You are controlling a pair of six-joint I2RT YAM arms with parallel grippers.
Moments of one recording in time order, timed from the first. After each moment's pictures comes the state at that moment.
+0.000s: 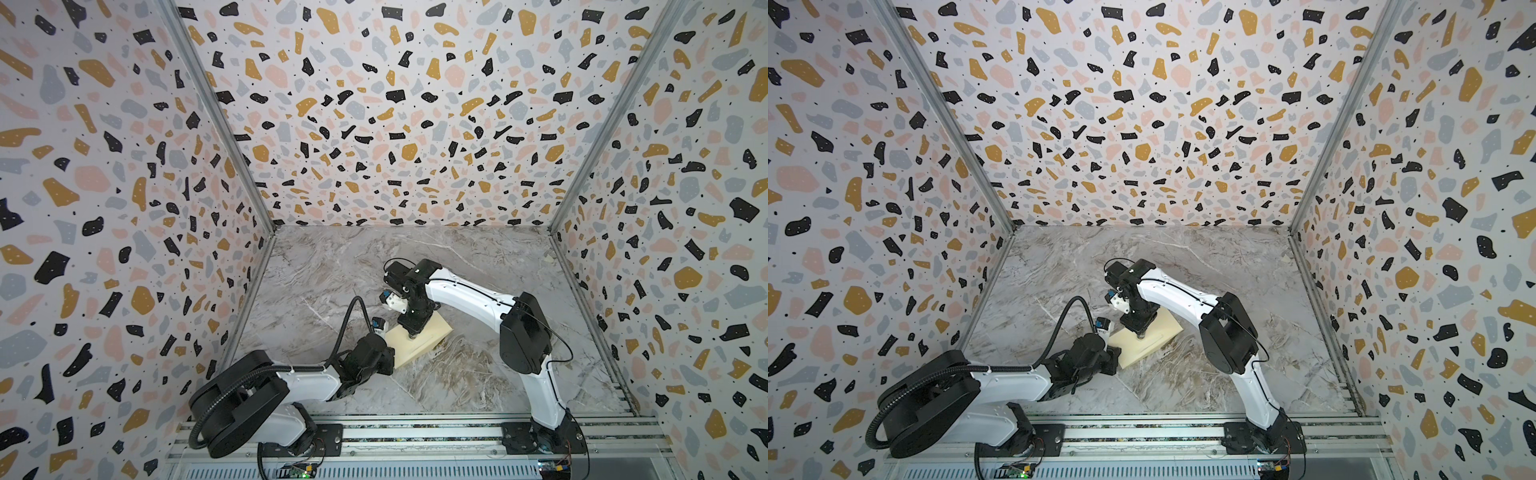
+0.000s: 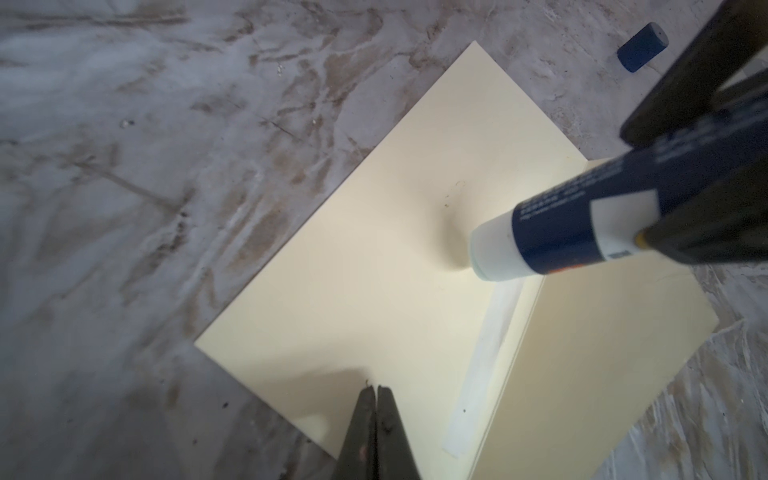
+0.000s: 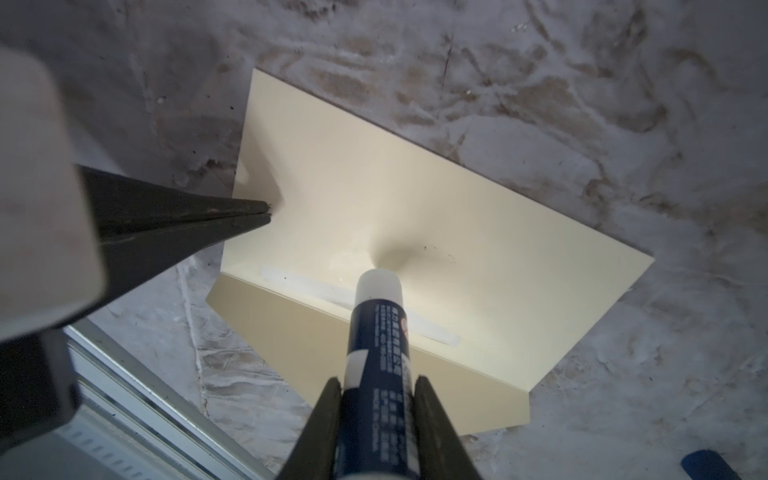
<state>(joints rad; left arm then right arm) -0.83 1.37 0.30 0.34 -0.11 -0.59 0.90 2.12 1.89 -1.29 -0.09 -0.15</state>
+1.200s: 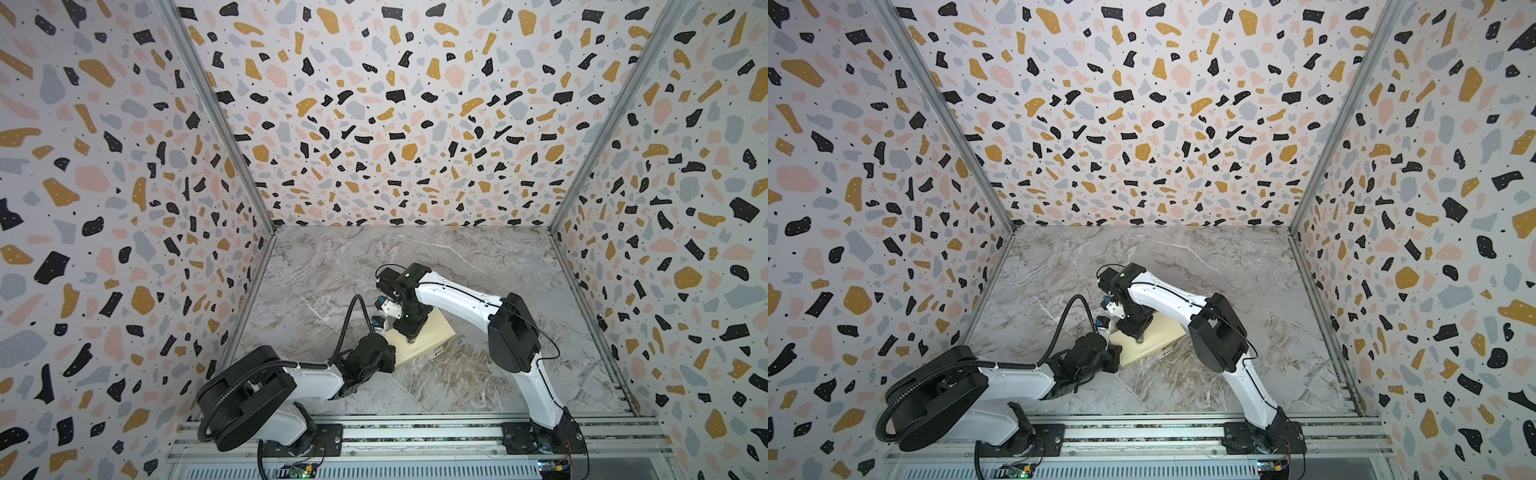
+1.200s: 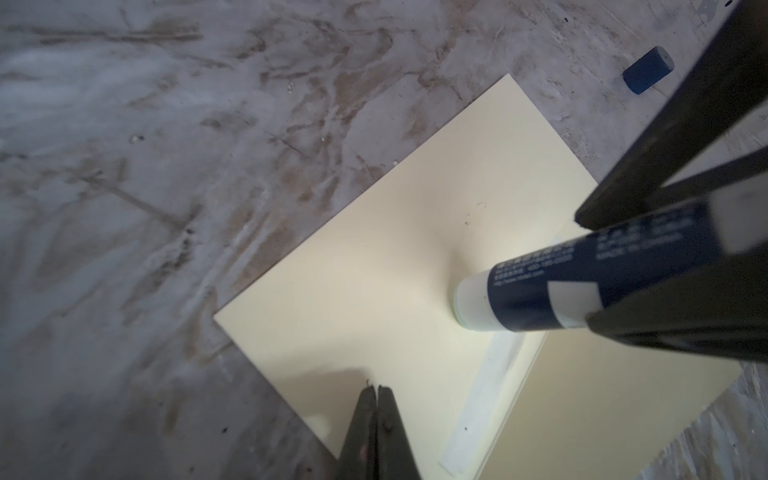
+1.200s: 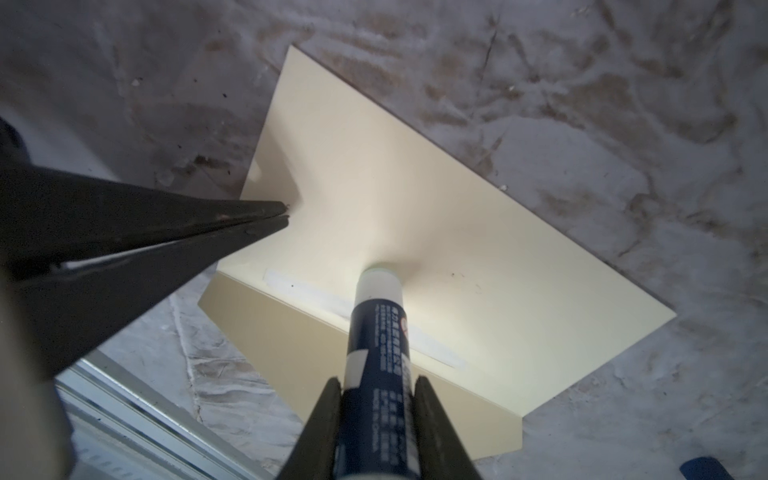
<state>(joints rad) -0.83 1.42 0.31 0.39 -0.13 -0.61 0.93 2.19 1.94 -1.33 -0.05 -0.15</state>
